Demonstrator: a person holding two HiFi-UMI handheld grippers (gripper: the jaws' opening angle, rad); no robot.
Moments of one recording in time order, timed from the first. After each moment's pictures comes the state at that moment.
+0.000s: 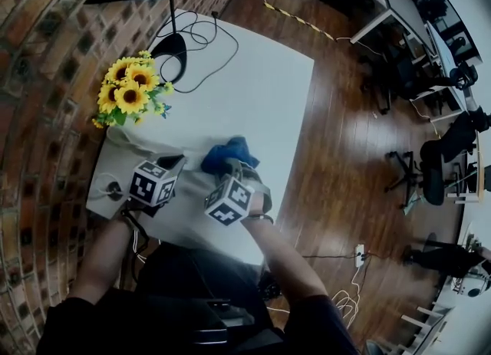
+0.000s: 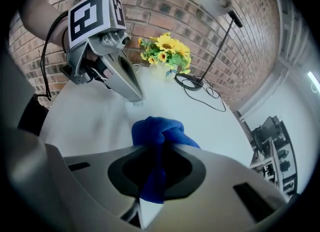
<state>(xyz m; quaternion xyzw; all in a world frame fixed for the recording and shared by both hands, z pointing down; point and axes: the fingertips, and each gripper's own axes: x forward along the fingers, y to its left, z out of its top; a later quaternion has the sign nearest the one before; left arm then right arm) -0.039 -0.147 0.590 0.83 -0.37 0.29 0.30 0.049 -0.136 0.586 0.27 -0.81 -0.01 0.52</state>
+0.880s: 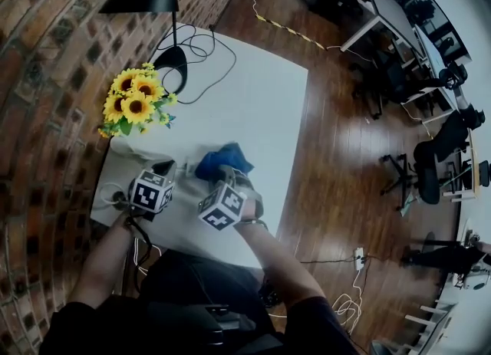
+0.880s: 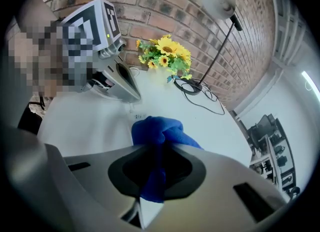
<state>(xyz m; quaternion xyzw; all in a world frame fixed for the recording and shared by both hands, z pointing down) -0.085 -0.156 0.609 0.81 -0.43 0.32 0.25 0.019 -0.136 0.589 0.30 -0.81 -0.01 0.51</state>
